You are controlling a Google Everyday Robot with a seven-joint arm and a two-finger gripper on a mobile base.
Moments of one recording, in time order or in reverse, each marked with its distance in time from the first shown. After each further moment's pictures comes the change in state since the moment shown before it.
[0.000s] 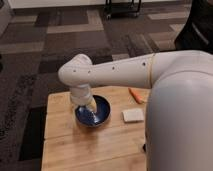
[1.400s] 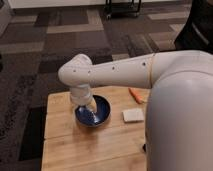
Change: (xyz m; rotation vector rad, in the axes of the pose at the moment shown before) arm 0.002 -0.002 0.001 0.009 -0.005 0.010
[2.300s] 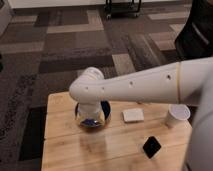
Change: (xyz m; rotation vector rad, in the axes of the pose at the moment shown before) arm 0.085 -0.057 0.016 -0.072 -0.028 0.072
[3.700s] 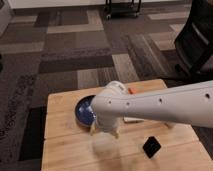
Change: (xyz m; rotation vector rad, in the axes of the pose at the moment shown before) arm 0.027 -0.043 0.005 0.014 0.017 0.063
